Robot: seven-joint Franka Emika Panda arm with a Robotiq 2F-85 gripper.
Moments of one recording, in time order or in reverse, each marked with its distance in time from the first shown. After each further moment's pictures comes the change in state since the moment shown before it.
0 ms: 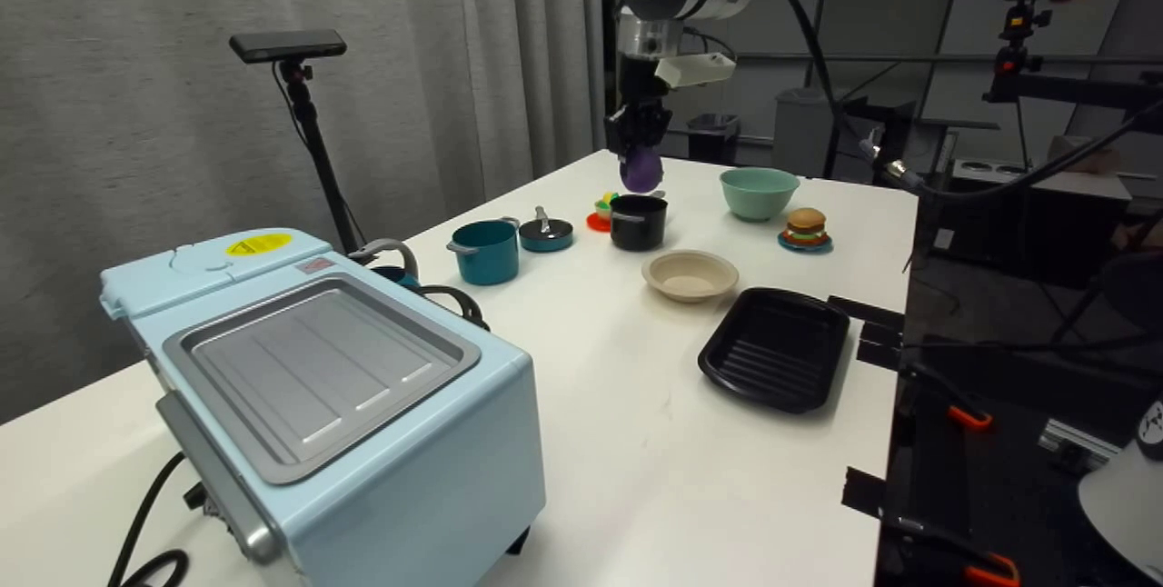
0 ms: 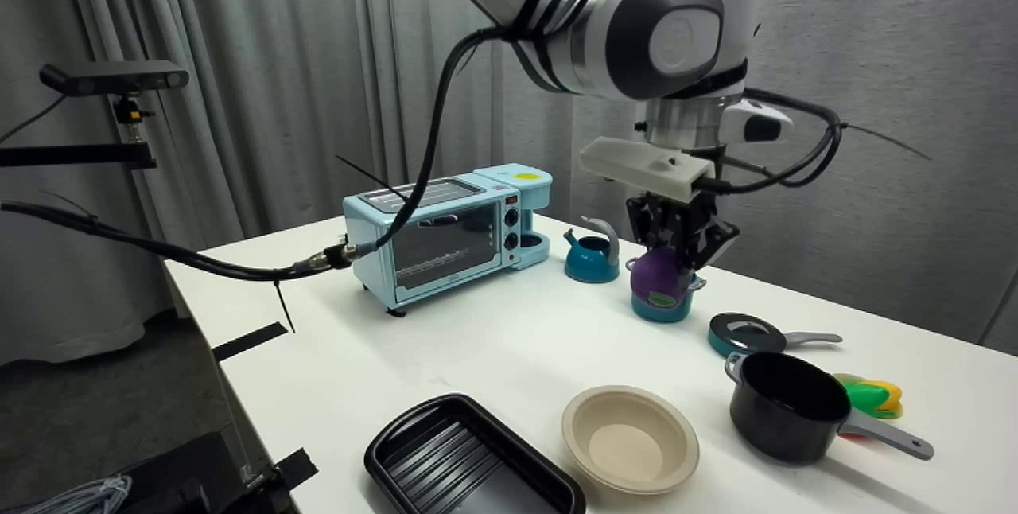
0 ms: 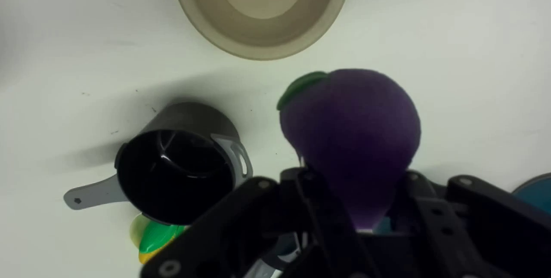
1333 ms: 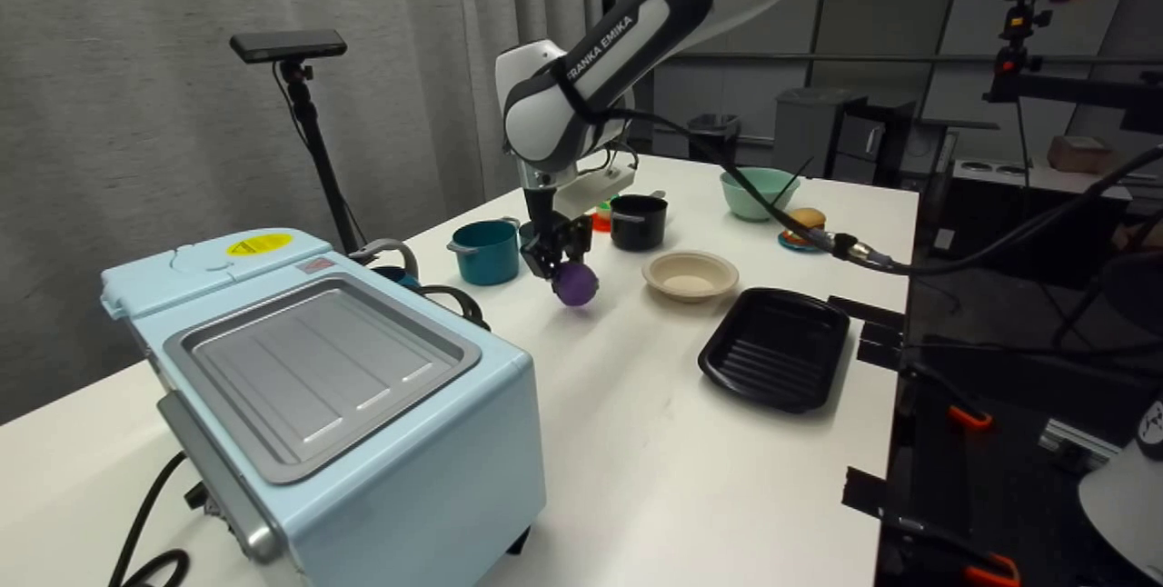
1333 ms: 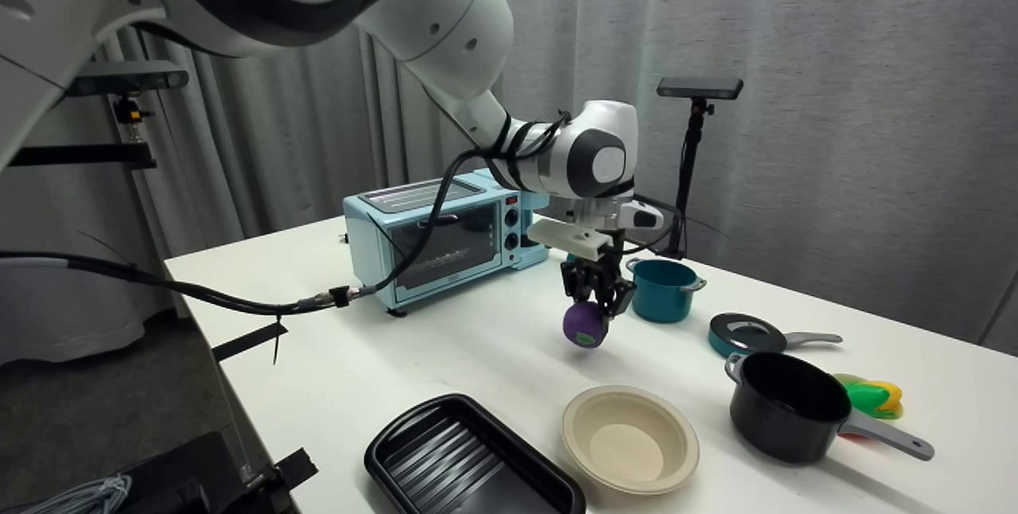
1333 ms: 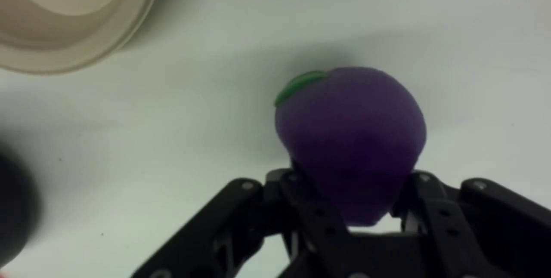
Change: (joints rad) arm 0.188 0.413 0.051 0.306 -0.139 -0.084 0.234
